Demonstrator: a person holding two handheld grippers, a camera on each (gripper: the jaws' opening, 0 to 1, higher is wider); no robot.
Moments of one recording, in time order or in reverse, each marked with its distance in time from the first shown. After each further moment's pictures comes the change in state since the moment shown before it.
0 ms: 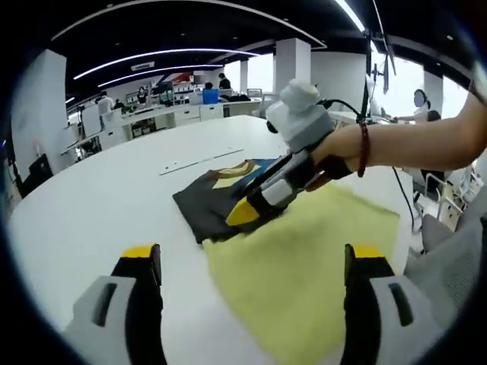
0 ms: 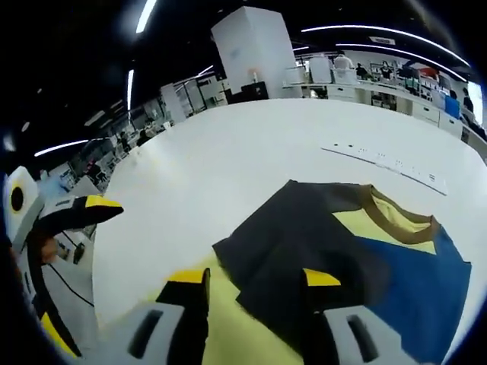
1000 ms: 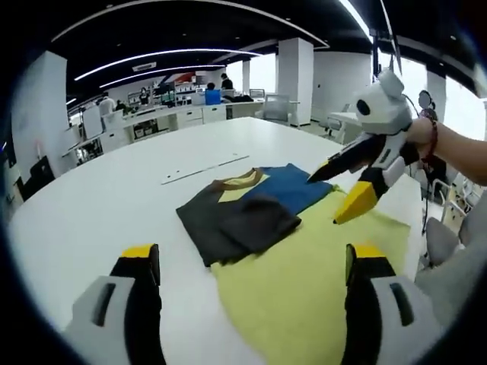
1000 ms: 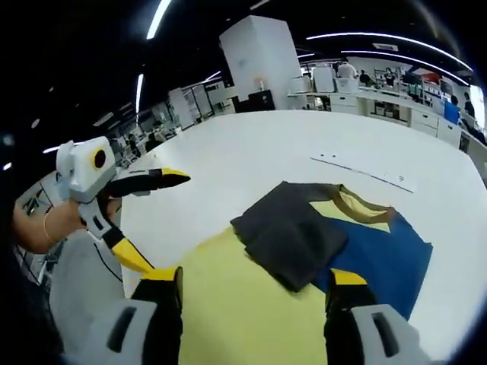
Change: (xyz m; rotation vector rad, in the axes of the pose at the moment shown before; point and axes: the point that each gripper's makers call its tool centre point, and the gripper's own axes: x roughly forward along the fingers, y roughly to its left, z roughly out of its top) left arm 0.025 0.018 0.026 0.000 -0.005 0.013; right arm -0.104 0.003 -0.013 -0.014 -0.034 0.062
